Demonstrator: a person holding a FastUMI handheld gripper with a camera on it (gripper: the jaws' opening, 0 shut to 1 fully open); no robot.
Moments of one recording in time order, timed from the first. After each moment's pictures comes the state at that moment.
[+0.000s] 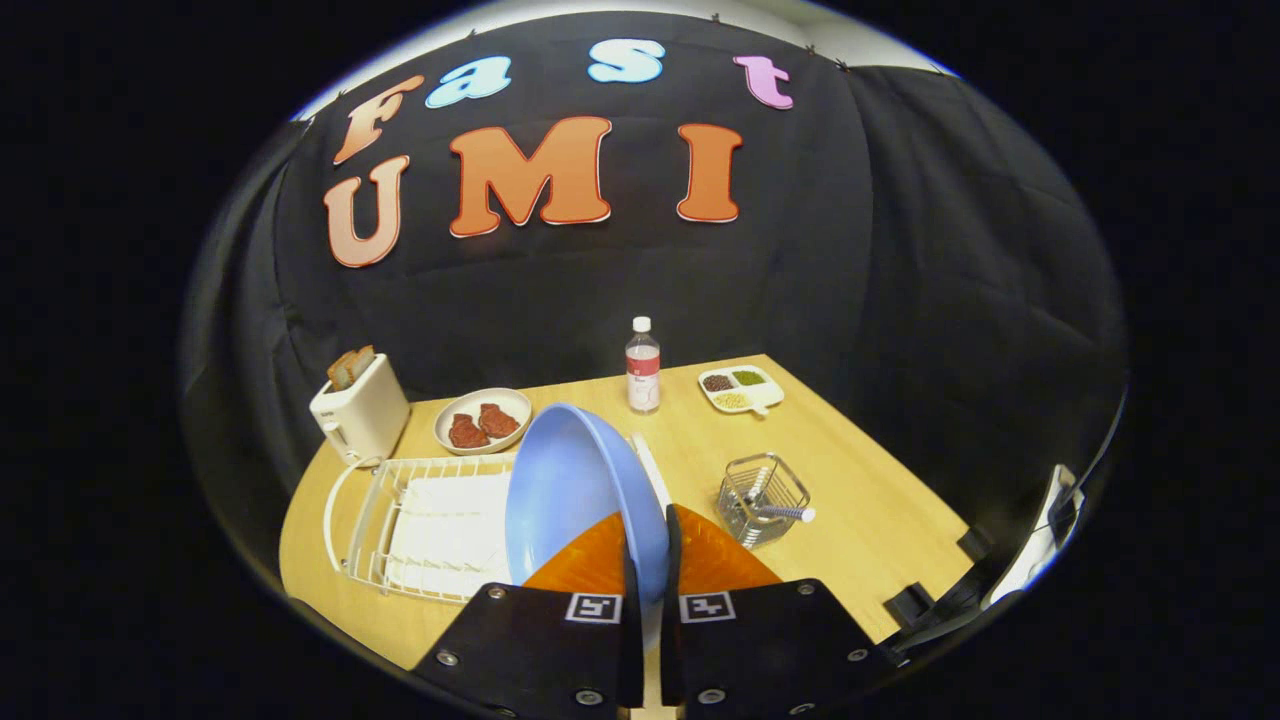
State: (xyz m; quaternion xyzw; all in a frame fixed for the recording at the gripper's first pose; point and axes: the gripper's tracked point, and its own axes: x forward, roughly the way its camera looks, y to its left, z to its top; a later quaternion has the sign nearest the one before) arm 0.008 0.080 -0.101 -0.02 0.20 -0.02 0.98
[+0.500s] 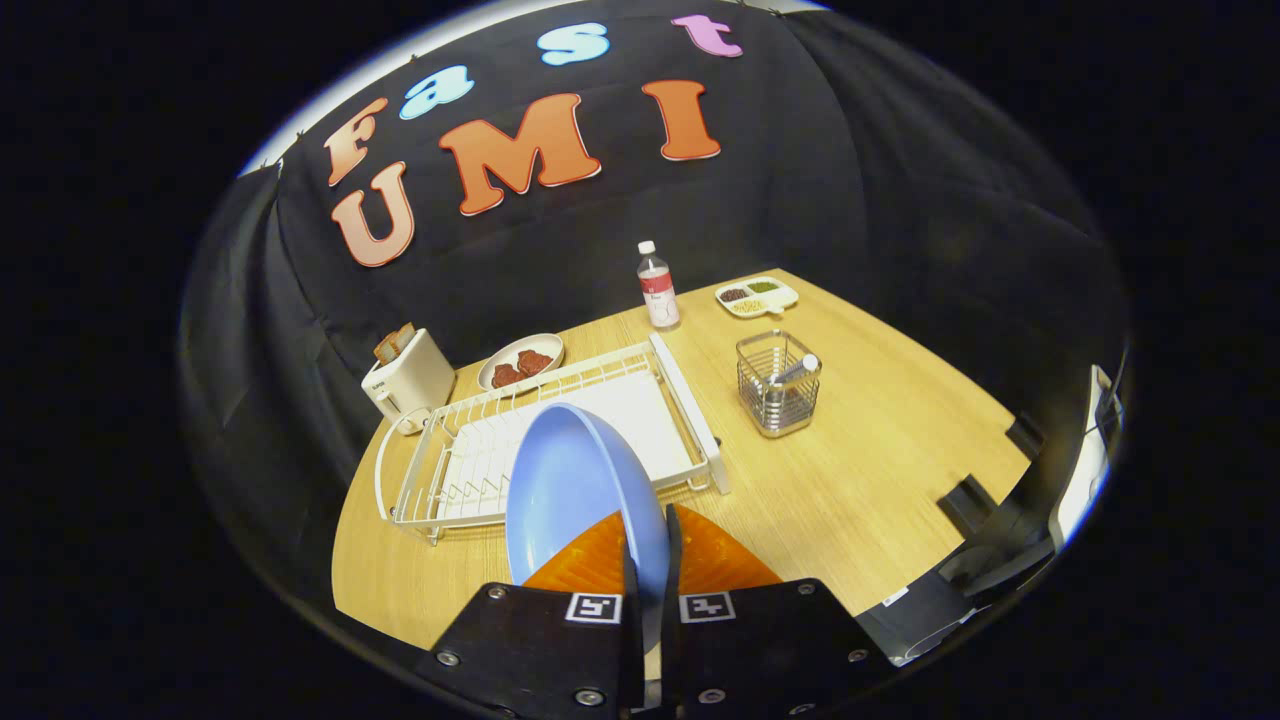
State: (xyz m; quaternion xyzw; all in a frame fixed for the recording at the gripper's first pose) arm -0.072 0.070 -0.183 0.08 0.27 0.02 0.96
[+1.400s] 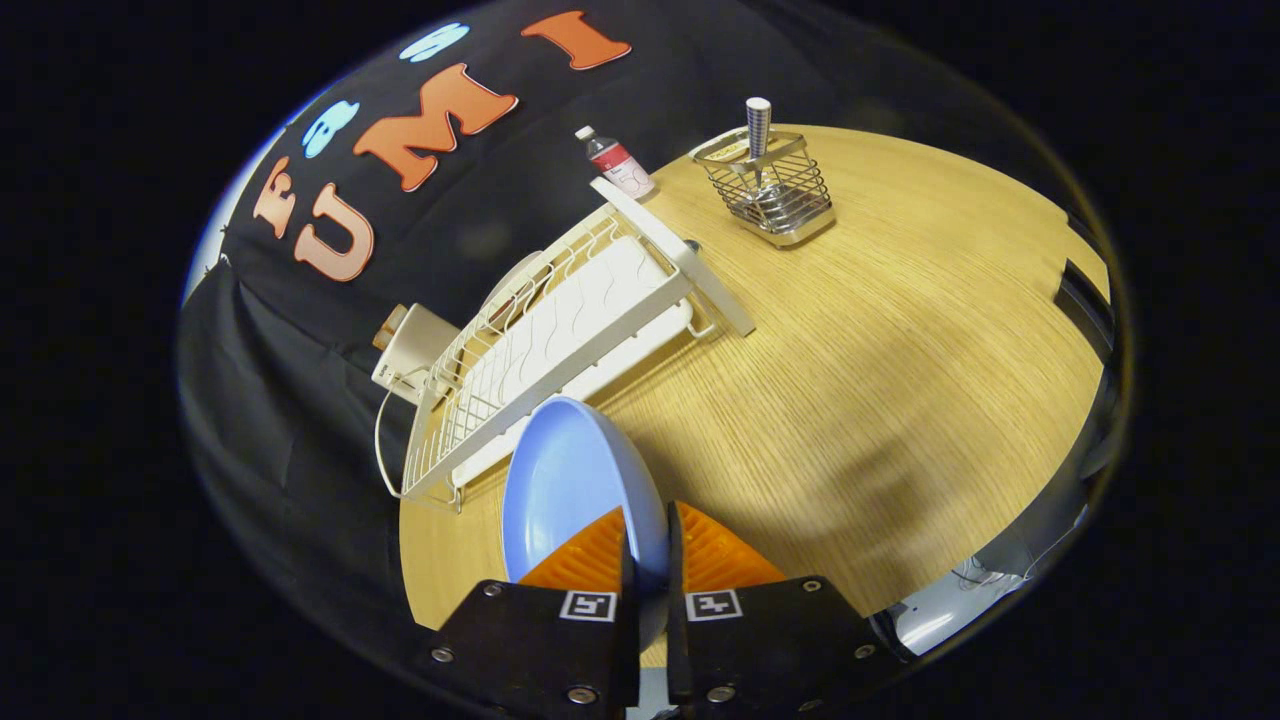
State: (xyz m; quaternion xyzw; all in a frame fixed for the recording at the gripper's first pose) arm -0.084 0.089 -0.300 0.23 0.39 0.07 0.89
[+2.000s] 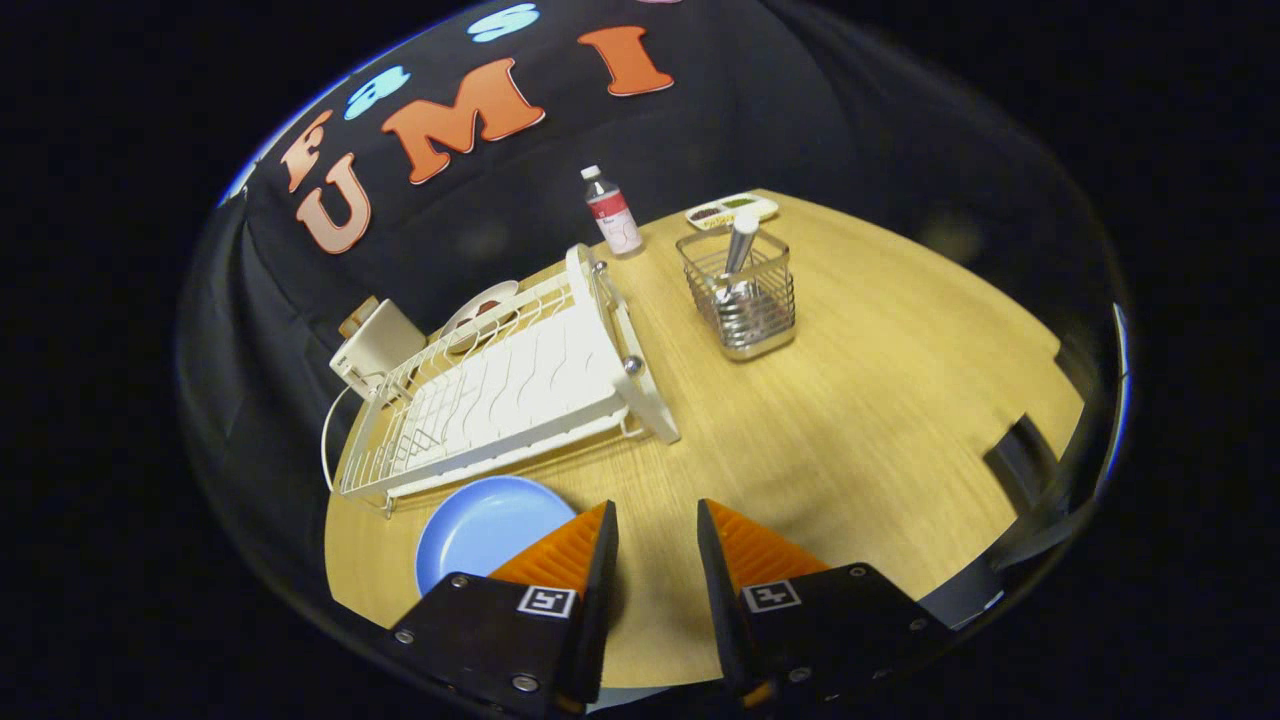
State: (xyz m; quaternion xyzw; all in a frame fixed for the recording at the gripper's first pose) arm -0.028 0.003 -0.253 0.08 0.32 0.03 0.94
